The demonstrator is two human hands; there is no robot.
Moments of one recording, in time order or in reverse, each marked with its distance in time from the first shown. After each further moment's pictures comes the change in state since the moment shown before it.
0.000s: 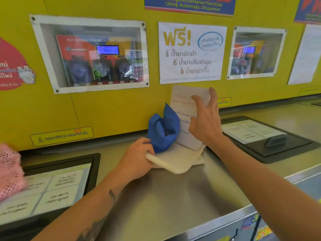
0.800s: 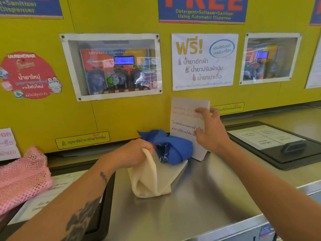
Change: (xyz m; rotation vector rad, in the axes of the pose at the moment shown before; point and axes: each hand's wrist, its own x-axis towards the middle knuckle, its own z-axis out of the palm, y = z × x) left_hand 0.010 -0.018 -0.073 0.003 -0.382 -0.076; right_hand -0.006 -0.007 0.014 0.217 -0.134 -0.018
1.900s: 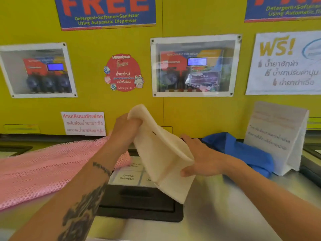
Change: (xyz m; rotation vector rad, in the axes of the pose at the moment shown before) left_hand -0.145 -0.059 -0.107 -0.772 0.864 -0.495; right_hand -0.055 -0.190 0.081 0.114 -0.837 -0.344
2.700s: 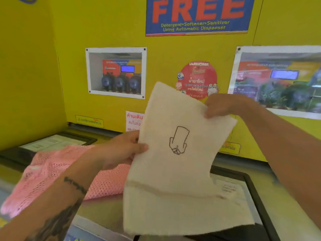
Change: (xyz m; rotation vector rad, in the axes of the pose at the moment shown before) left_hand 0.002 -0.047 -0.234 0.166 -0.375 -0.084; right_hand 0.180 -0.196 -0.072 -0.516 0.027 0.015
